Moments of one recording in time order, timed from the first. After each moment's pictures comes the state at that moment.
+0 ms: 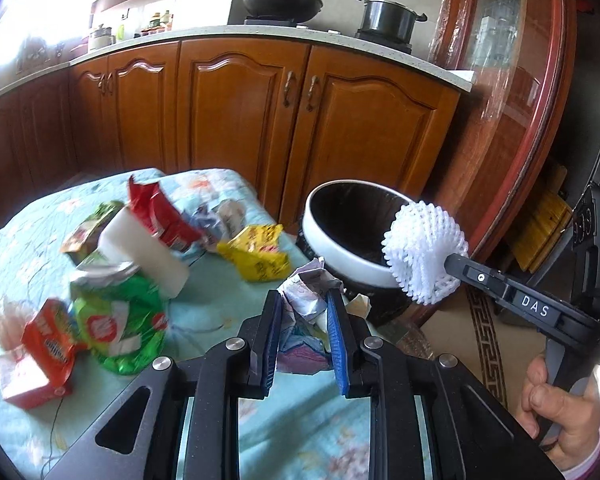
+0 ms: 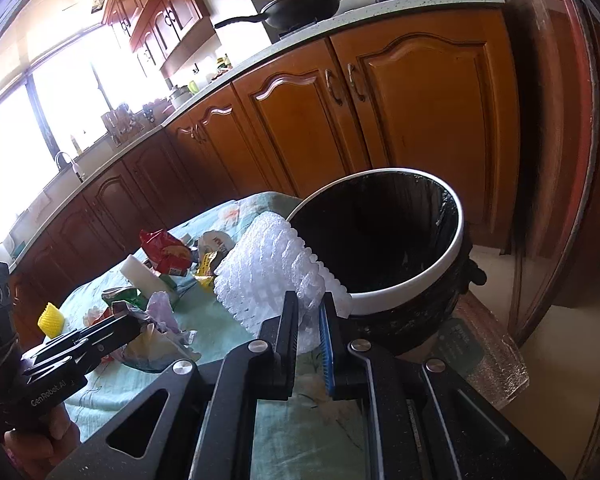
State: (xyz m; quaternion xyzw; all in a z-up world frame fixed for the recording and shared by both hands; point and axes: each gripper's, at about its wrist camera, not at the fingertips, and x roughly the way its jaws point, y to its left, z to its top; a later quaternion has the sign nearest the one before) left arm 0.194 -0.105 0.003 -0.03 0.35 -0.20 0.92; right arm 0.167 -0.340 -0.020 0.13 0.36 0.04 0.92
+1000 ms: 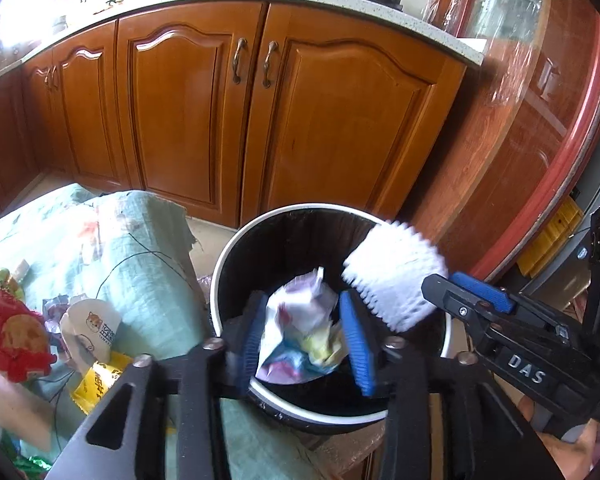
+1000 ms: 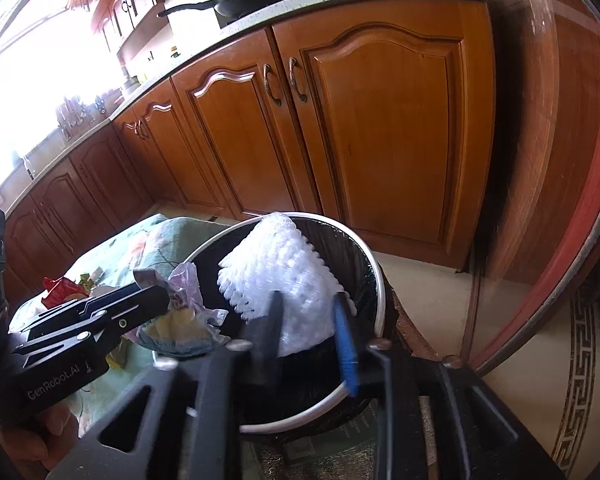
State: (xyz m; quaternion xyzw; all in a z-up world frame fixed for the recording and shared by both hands) left arm 0.369 -0.231 -0.034 -0.02 0.40 -0.22 0.89; right arm 0.256 -0.407 -0.030 0.10 0.40 -0.03 0.91
